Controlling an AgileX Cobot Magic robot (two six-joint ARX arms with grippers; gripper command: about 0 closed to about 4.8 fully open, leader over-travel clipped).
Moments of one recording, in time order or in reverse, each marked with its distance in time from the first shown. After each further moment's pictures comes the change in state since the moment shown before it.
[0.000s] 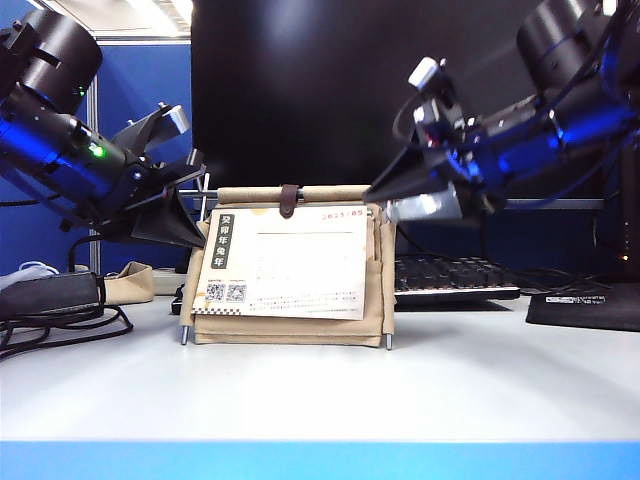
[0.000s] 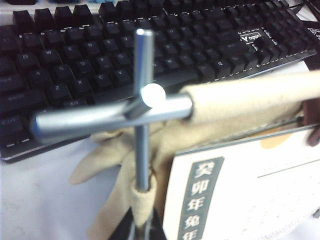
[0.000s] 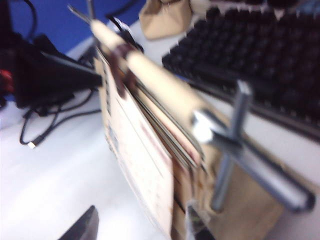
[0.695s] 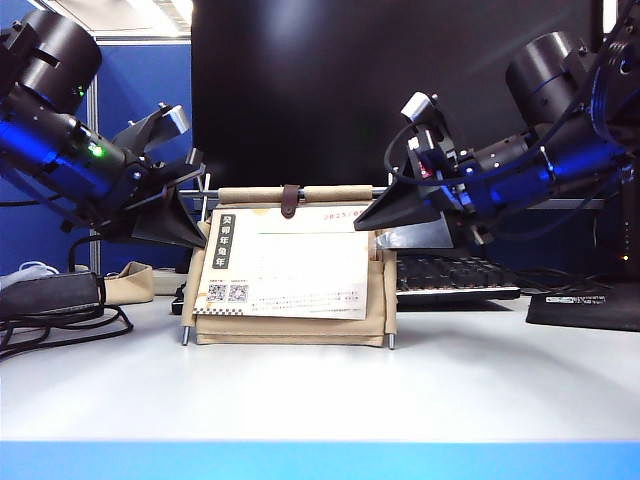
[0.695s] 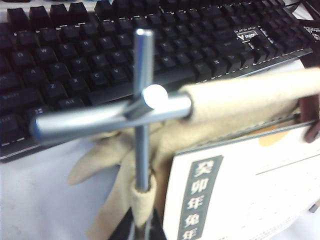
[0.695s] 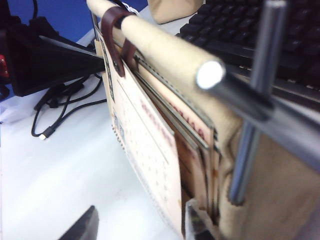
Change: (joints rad) left arm 0.001 0.000 0.001 -0.006 0.016 0.000; right arm 0.004 0.087 0.000 0.057 -0.061 0.040
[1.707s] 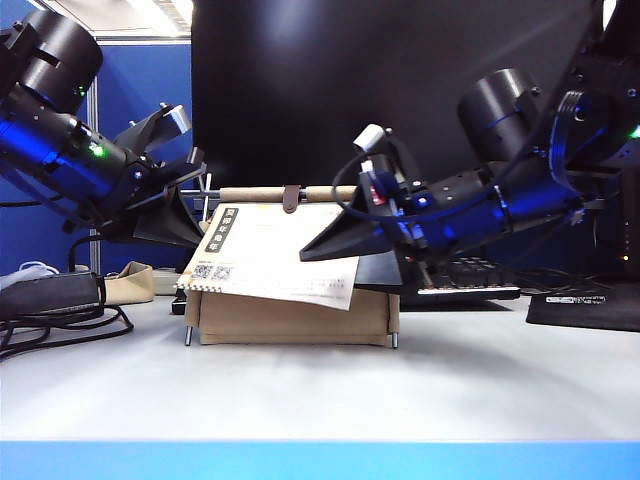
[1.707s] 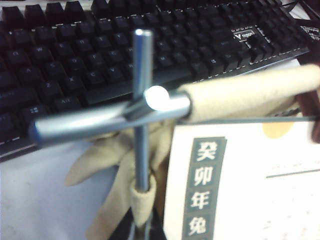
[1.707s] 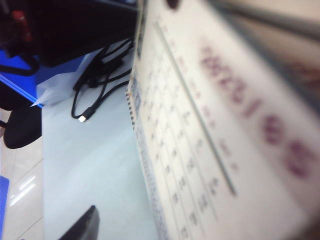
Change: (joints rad) left arm -0.002 0.000 0.000 -0.001 0.006 -0.003; right arm 0.110 0.116 0.001 0.105 -0.048 0.109
